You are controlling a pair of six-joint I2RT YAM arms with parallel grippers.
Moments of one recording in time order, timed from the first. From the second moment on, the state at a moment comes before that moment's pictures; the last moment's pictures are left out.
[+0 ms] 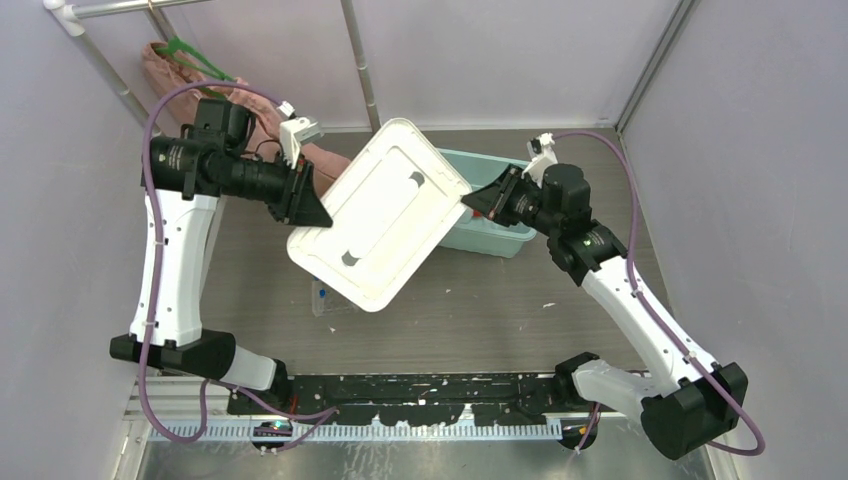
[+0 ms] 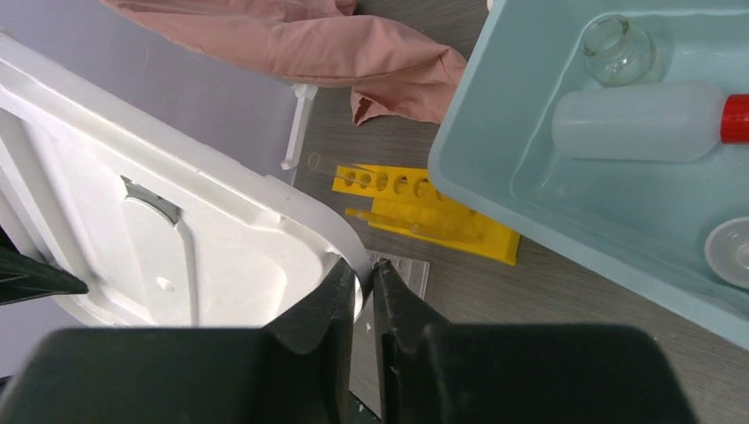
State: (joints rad) left arm -0.17 1.45 2.02 -1.59 0.80 0.36; right arm 0.40 1.07 1.01 -0.21 -0.32 0.78
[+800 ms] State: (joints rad) left arm -0.26 1.12 1.85 -1.28 0.27 0.63; right arm 0.40 1.12 1.27 -0.40 -0.25 1.19
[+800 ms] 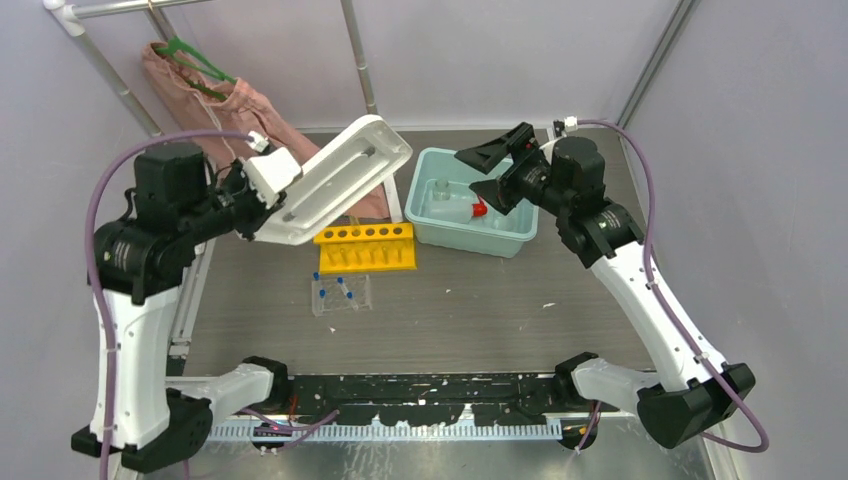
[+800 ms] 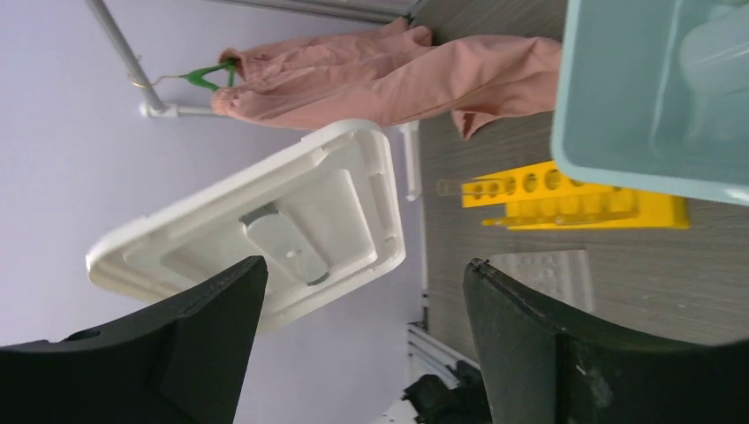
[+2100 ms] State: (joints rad) left arm -0.27 0.55 0.99 -0.43 0.44 1.67; right arm 0.60 1.32 1.21 0.08 -0.33 1.62
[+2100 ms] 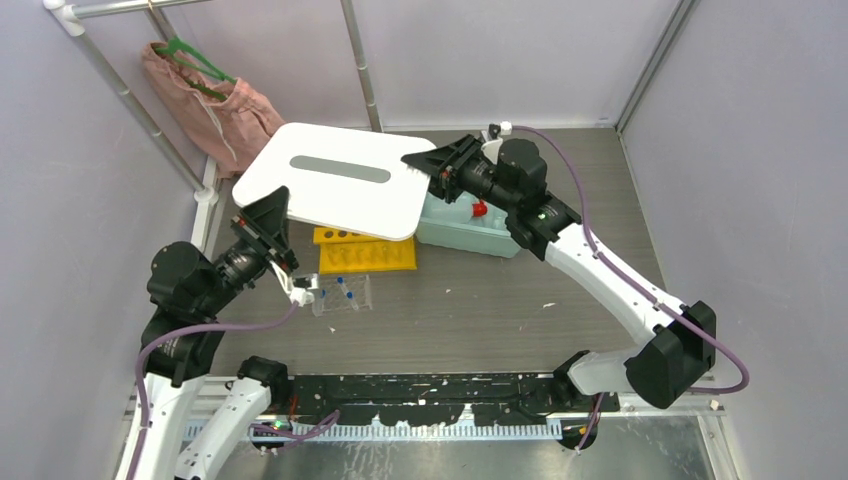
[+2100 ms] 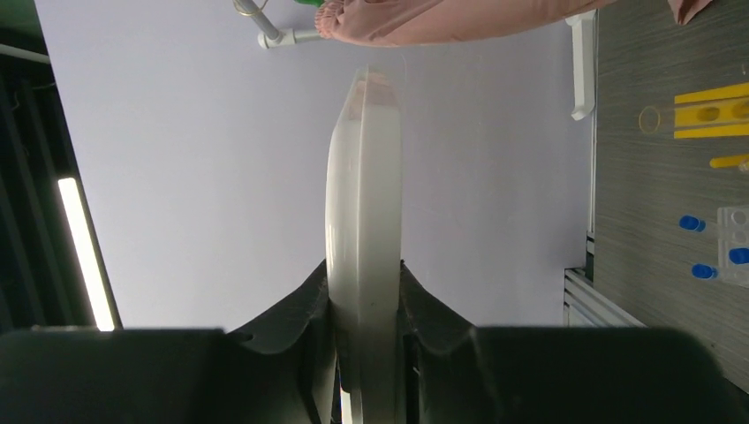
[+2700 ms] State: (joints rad) left arm -0.27 0.62 0.96 -0.72 0.33 1.80; right arm 0.05 1.34 1.32 0.08 -0.49 1.47
